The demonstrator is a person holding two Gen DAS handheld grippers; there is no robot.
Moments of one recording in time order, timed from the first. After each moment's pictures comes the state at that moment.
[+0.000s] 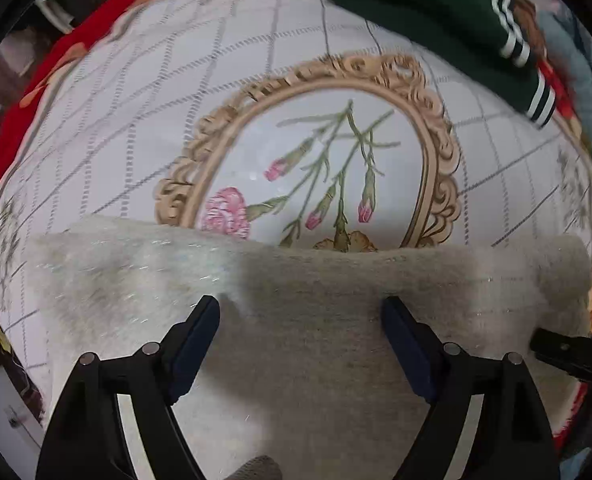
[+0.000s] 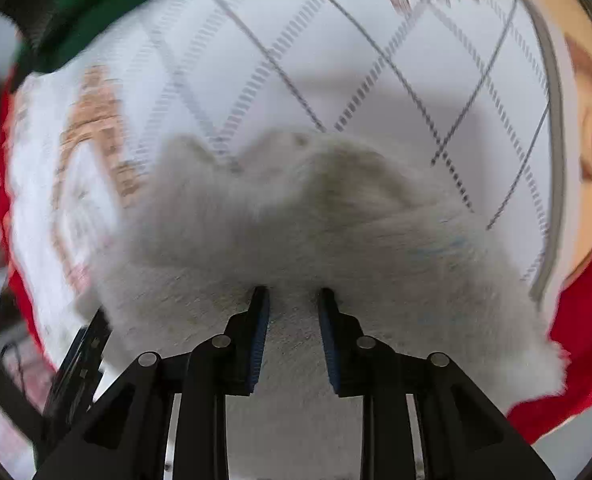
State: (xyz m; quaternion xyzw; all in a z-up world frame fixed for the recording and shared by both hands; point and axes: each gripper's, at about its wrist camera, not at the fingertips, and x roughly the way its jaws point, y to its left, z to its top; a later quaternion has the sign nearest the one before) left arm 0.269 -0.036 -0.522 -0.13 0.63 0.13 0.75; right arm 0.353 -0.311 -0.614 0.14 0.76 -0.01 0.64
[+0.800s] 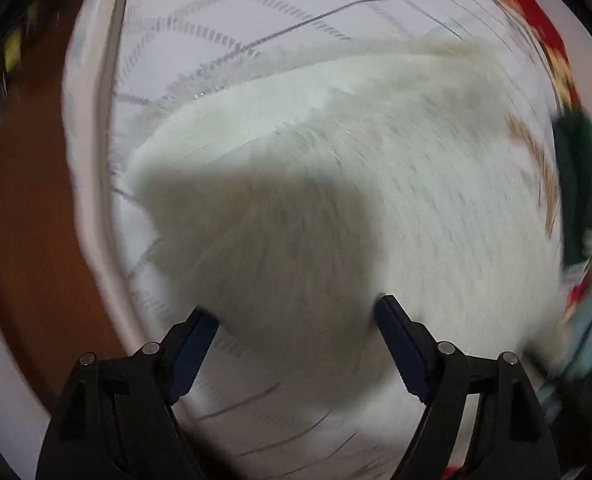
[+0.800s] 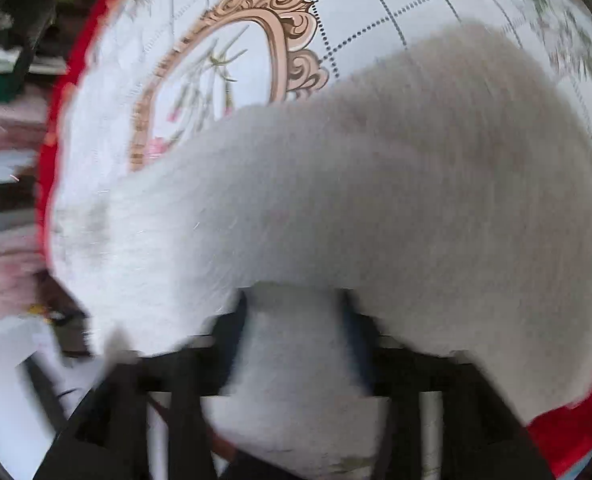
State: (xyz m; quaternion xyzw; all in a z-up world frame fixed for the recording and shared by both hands) left arm 0.041 0.061 -0.564 -0.51 0.55 0.31 0.58; right arm 0.301 -0.227 -0.590 0.07 0.75 0.16 0.63
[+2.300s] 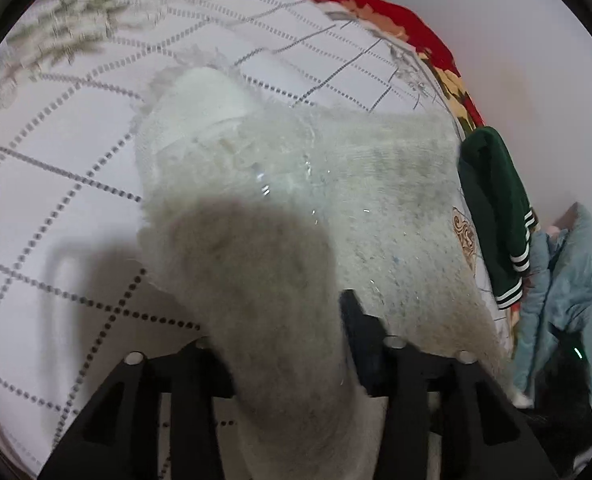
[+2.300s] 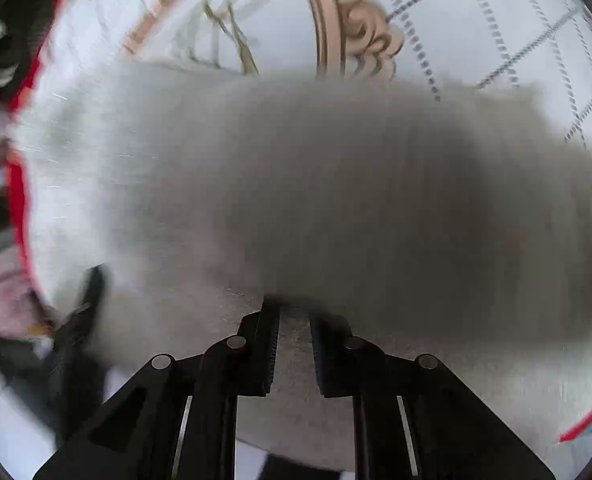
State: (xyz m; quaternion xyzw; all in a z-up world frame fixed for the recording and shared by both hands) left arm 0.138 0.106 -0.585 -0.47 0.44 0.17 0.75; right arm 0.316 -0.176 -0.640 0.07 0.80 0.10 0.59
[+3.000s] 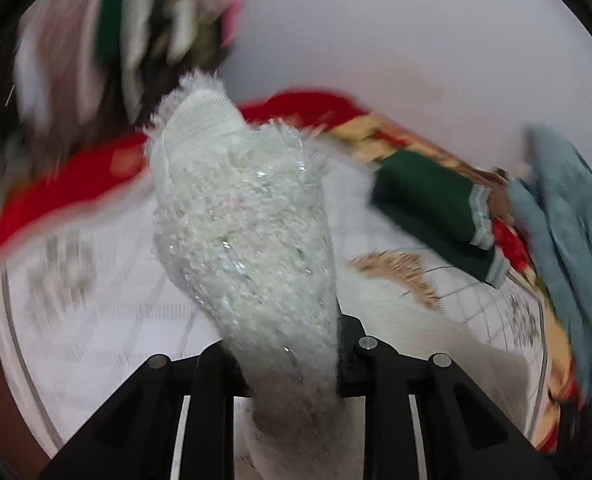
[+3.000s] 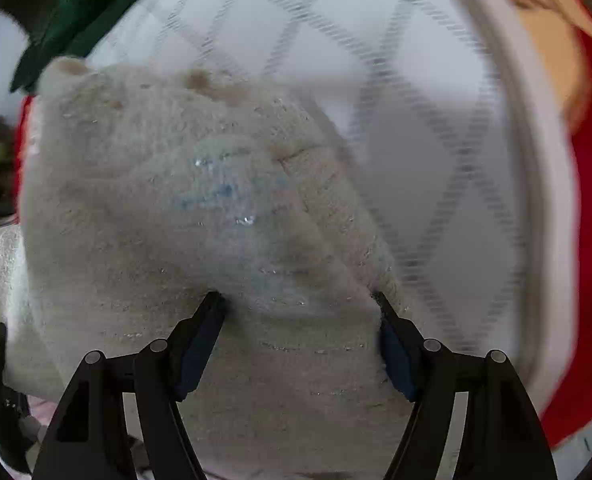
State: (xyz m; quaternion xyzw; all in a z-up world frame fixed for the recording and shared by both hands) left arm 0.143 0.027 -0.433 -0.15 0.32 0.16 0.92; right arm 0.236 -0.399 -0.646 0.23 0.71 -0.02 0.66
